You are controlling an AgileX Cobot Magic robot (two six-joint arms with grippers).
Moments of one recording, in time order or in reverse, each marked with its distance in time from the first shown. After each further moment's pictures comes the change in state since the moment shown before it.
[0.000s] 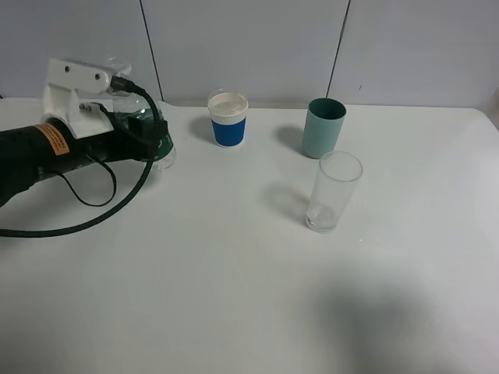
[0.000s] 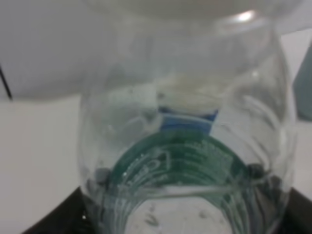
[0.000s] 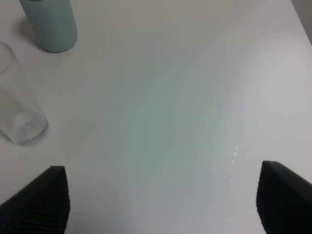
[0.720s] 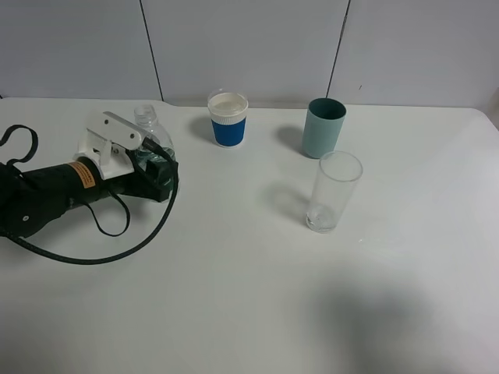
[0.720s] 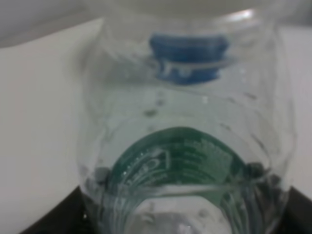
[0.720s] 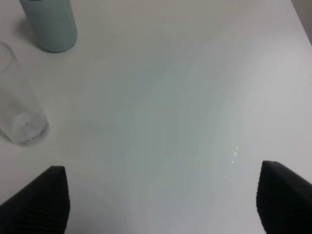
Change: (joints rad) left arm 0.029 0.292 -0.002 0.026 -0.204 0.205; right arm 0.000 0.000 0.000 0.000 0.000 0.000
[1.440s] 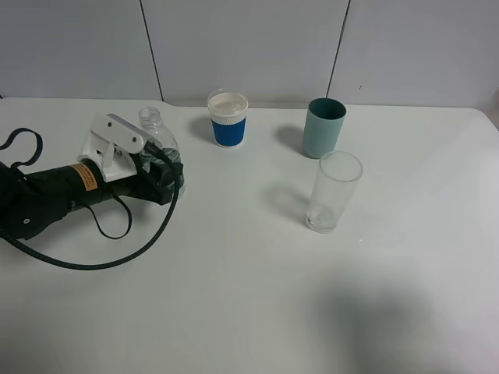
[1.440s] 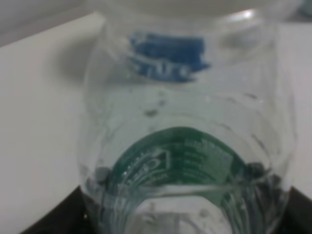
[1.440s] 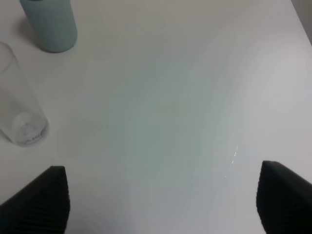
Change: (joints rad) left arm 0.000 0.010 0.000 0.044 -0.044 -0.007; right arm 0.000 0.000 0.000 0.000 0.000 0.000
